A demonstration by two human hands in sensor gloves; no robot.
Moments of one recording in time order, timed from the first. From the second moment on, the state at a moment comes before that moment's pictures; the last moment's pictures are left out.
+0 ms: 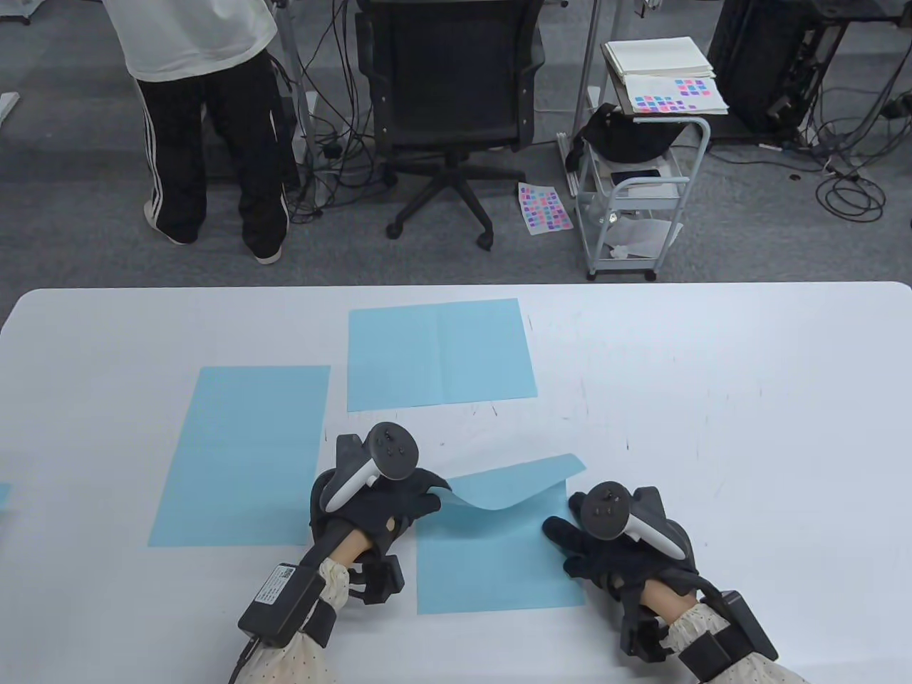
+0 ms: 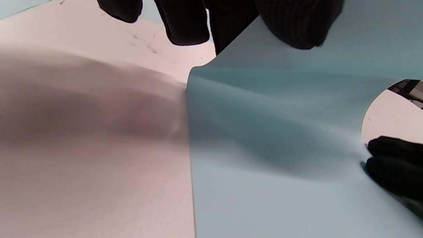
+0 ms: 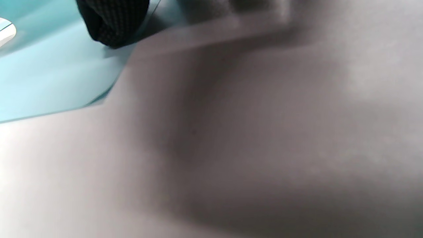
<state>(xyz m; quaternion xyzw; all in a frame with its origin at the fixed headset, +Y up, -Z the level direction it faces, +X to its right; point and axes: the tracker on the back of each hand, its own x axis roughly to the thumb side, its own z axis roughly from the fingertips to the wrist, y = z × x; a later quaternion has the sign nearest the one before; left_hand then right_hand) -0.139 -0.728 -0.360 -0.24 -0.06 0.17 0.96 0.181 -0.786 -0.321 0.06 0.27 0.95 0.14</state>
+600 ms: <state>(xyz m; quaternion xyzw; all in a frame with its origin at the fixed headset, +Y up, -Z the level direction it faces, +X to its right) -0.127 -0.761 -0.317 -0.25 -0.11 0.05 0.96 0.182 -0.786 -0.322 0.05 0.28 0.95 0.14</state>
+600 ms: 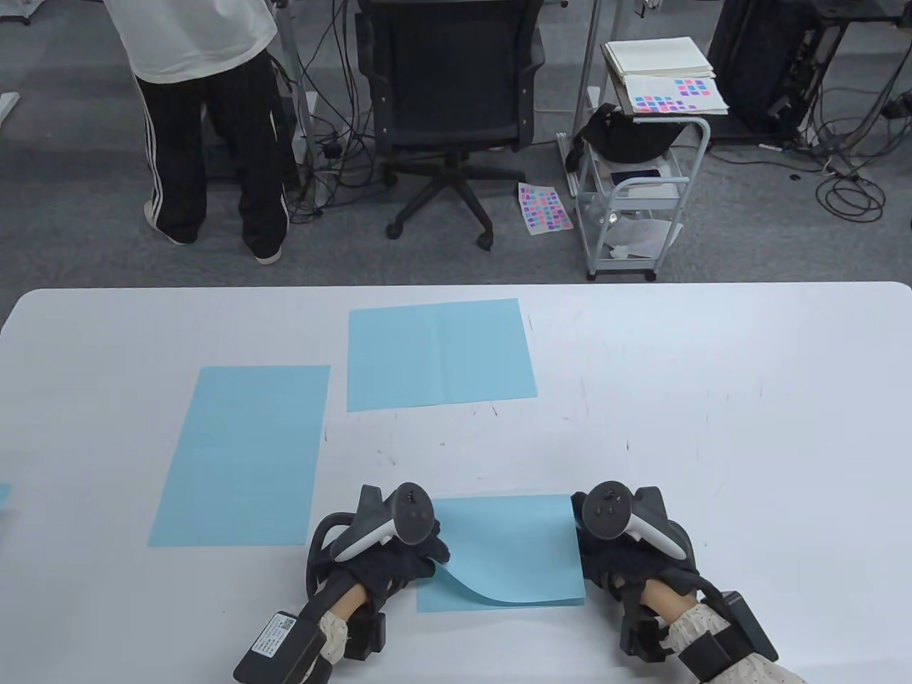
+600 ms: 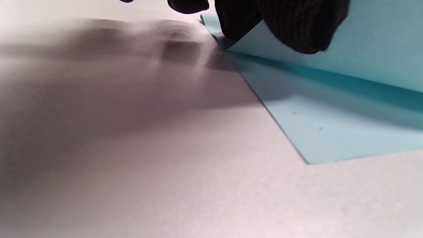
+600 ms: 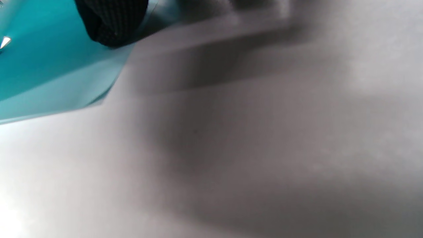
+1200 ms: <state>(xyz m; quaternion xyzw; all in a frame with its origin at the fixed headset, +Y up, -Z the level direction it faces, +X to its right) -0.124 -0.769 -0.307 -0.27 -0.12 0.02 0.95 0.182 -0.787 -0.322 0.05 0.28 0.95 0.15</state>
